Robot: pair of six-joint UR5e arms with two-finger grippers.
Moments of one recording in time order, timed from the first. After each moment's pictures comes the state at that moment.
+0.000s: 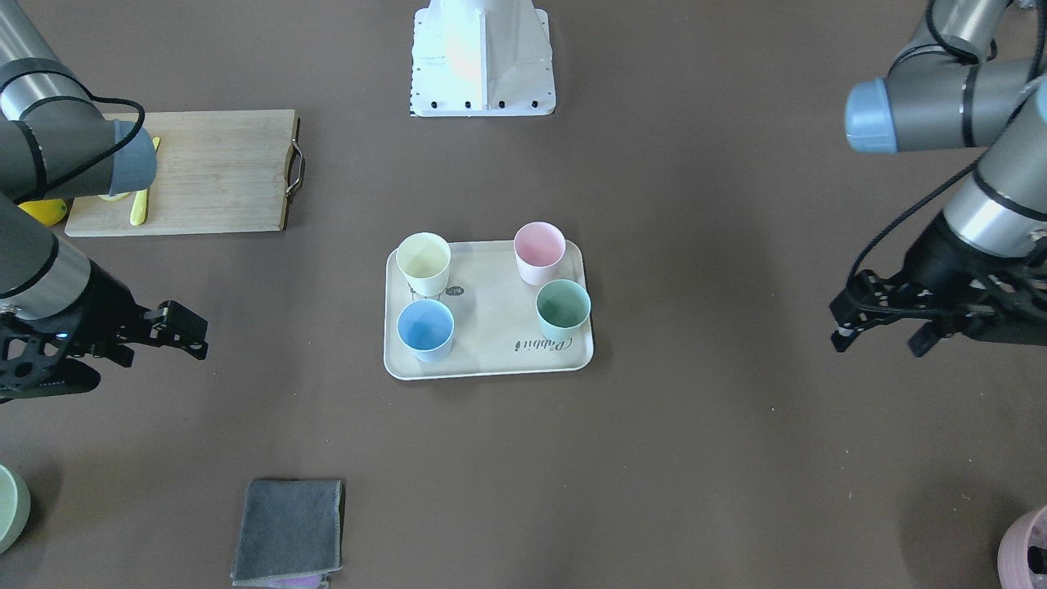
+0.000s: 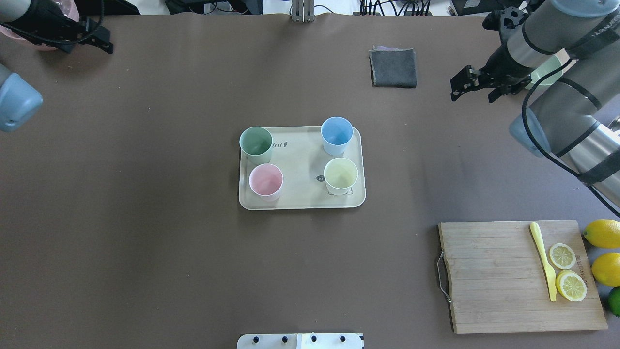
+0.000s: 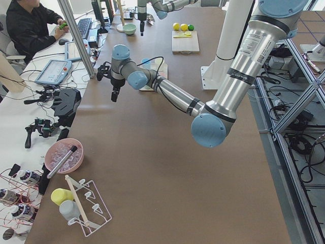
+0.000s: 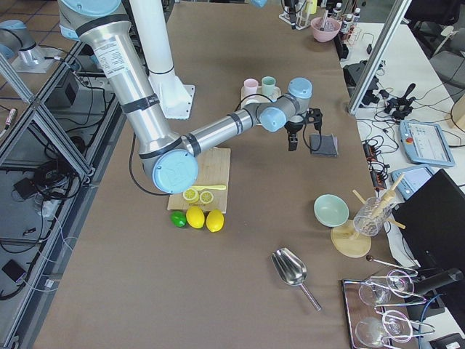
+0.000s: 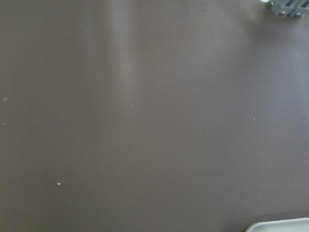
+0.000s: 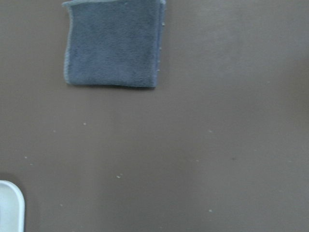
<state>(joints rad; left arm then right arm) -1.19 -1.98 -1.65 -1.83 -2.16 -0.70 1.07 -1.17 1.55 -1.35 2.25 0.73</state>
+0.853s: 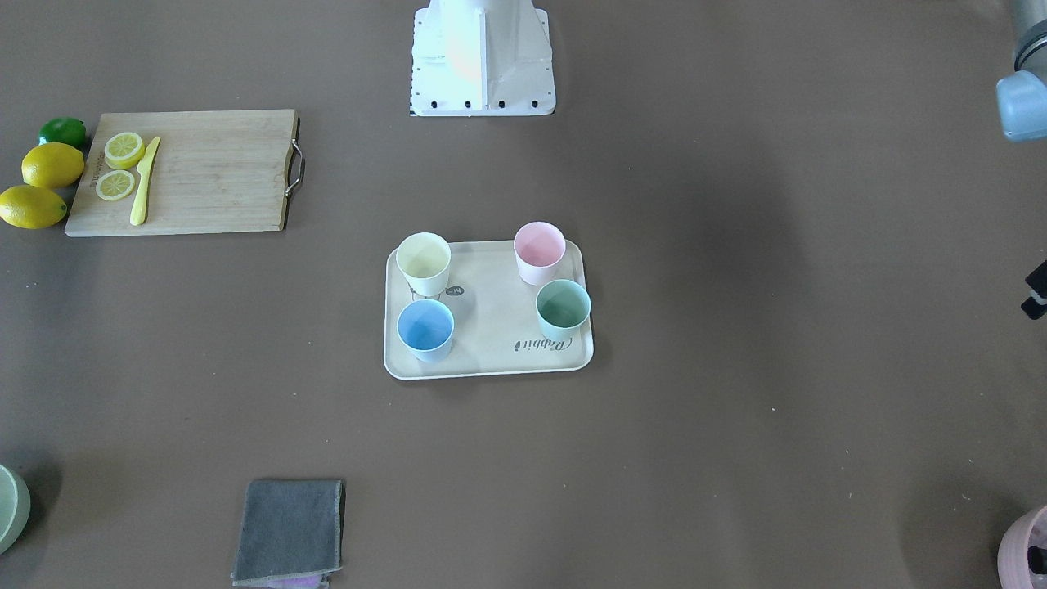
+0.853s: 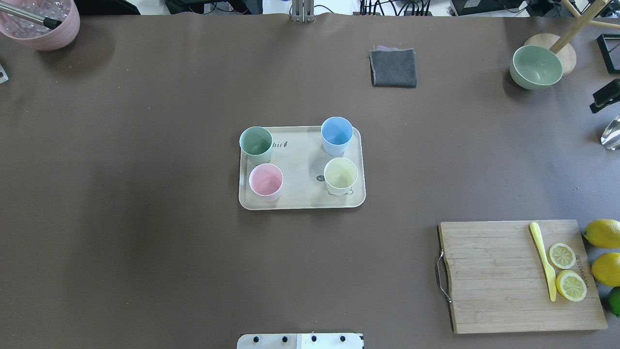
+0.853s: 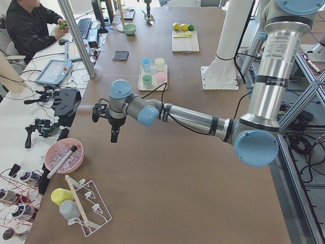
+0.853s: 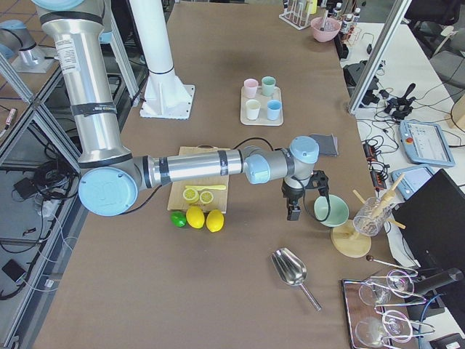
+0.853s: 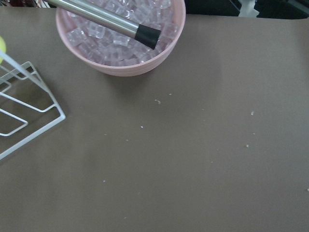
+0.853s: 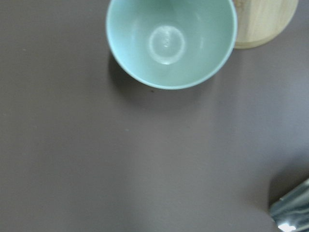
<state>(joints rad) -1.41 -1.72 -1.62 -1.88 -2.23 -0.51 1.38 -1.42 1.51 -1.46 2.25 0.17</state>
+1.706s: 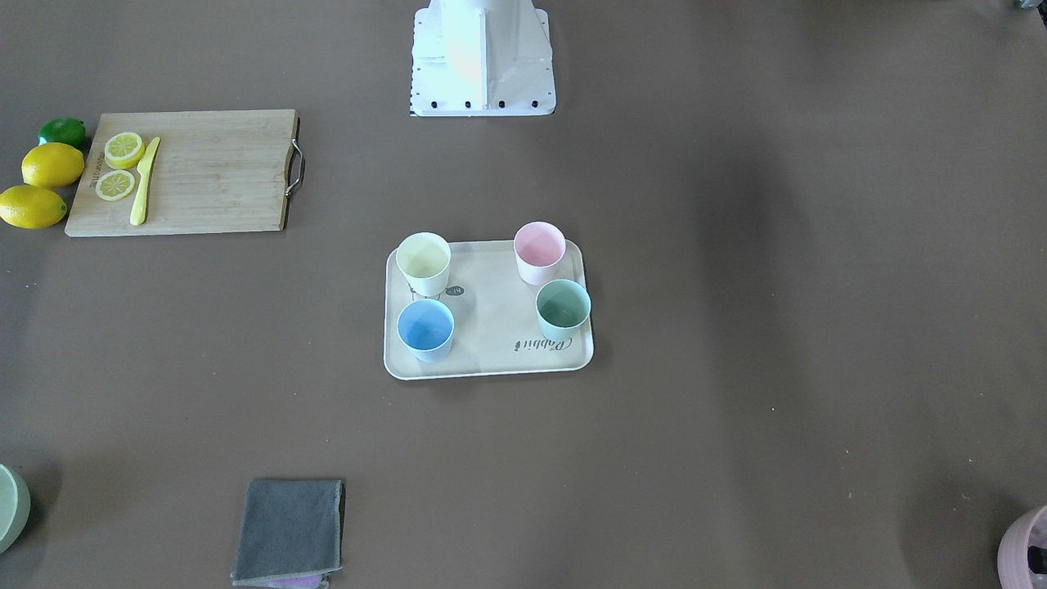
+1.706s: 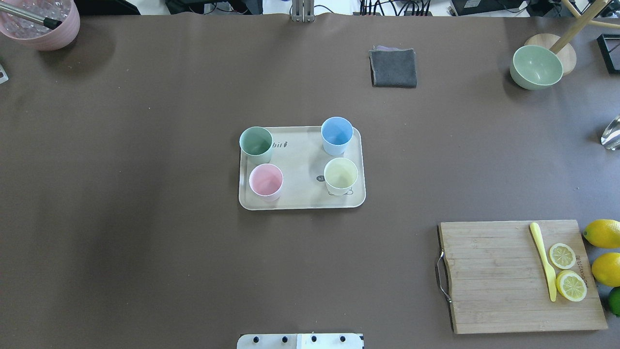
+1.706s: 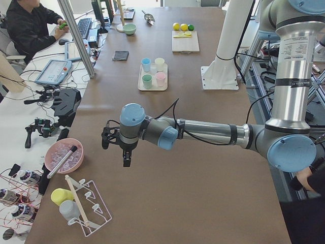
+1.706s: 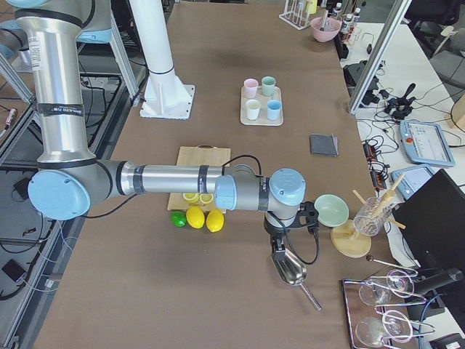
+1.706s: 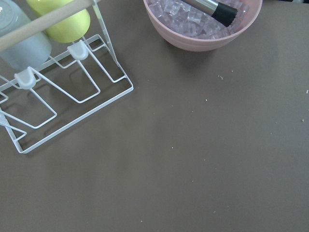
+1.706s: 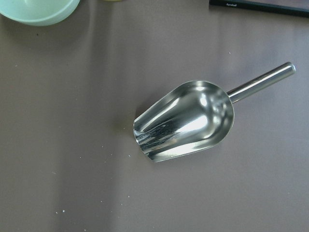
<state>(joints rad) -1.51 -1.57 -1.64 -1.90 -2.30 -0.44 1.62 -1.51 1.61 -1.69 2.34 -0.12</state>
